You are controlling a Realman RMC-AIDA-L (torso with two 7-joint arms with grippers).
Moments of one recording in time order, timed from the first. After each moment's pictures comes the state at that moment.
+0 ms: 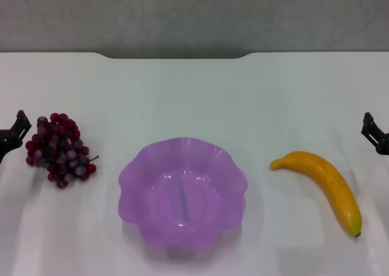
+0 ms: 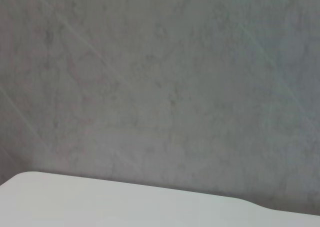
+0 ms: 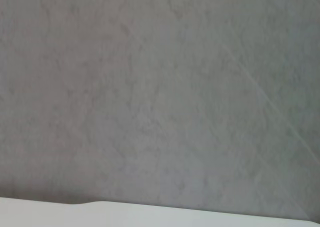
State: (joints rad) left arm -0.48 -2.04 2.00 0.19 -0.83 0.81 -0.20; right arm 0.44 2.01 0.79 0.22 -2.18 -0.93 0.05
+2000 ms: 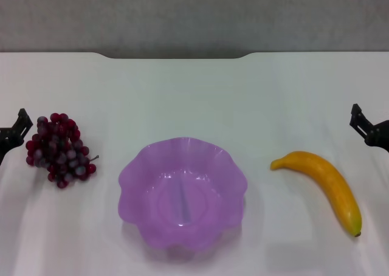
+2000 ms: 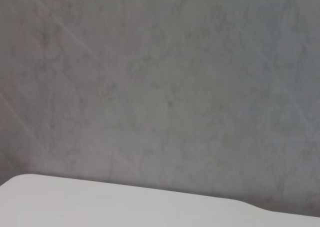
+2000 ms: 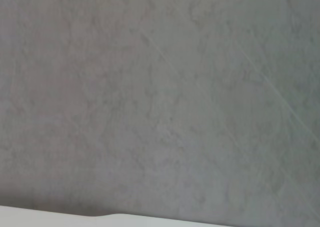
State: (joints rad) left arm -0.49 -2.04 2.00 0.19 -0.83 0.81 -0.20; right arm 0.46 2.01 0.77 0.24 -2.18 -0.93 0.05
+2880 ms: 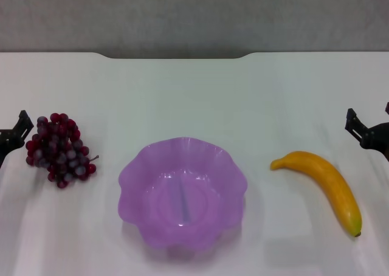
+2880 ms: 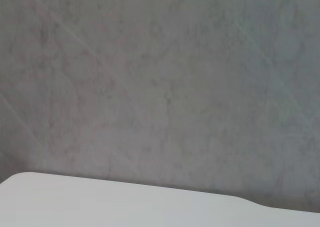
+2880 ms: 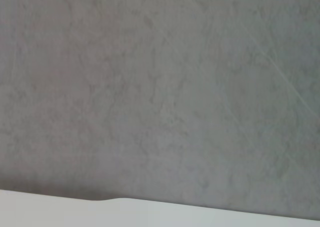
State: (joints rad) left arm -0.49 -2.04 2.00 0.18 -0.82 0.81 -0.20; right arm 0.48 2.01 0.77 0.24 -2.18 -0.88 0.05
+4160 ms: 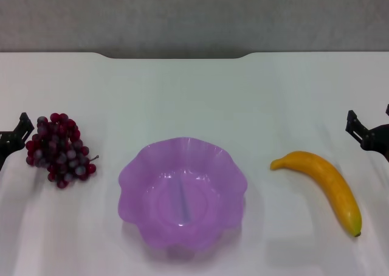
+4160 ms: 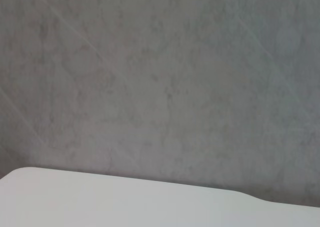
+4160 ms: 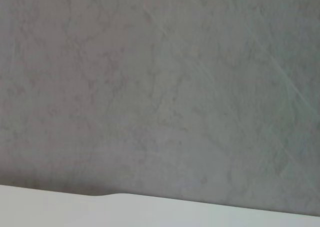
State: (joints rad) left arm -0.49 -2.04 2.00 0.18 -0.81 0.80 -0.20; right arm 0.48 2.01 0.77 0.24 -2.18 -0.87 0.05
